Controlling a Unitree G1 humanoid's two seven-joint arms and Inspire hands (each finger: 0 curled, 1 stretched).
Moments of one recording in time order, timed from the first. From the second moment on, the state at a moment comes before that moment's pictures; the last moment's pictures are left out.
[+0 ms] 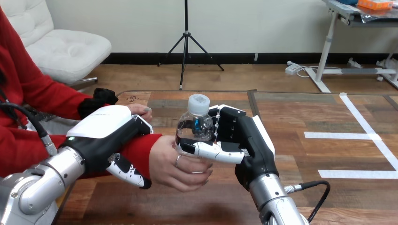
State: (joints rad) left arm -0.14 0.68 -0.10 0.03 0.50 -0.30 -0.37; right arm -0.05 0.06 0.22 0.07 0.03 -0.06 0.04
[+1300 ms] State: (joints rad) left arm -0.13 0.68 -0.10 0.00 0.52 -0.33 -0.37; right arm -0.05 0.05 0.21 0.07 -0.04 -0.08 0.00
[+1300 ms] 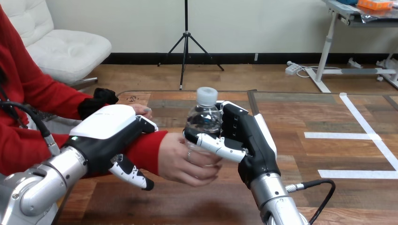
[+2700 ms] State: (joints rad) left arm -0.03 0.68 -0.09 0.02 0.52 -0.45 -0.20; right arm -0.05 -0.01 0.09 0.07 0.00 -0.15 0.11
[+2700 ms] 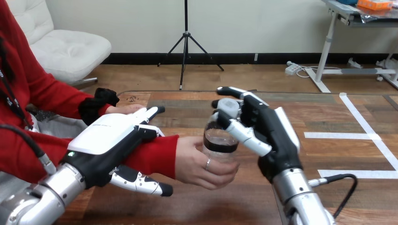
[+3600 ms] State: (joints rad) left arm -0.01 0.53 -0.10 0.12 0.50 -0.61 0.00; right arm -0.01 -0.05 0.05 0.07 0.04 -0.23 0.17
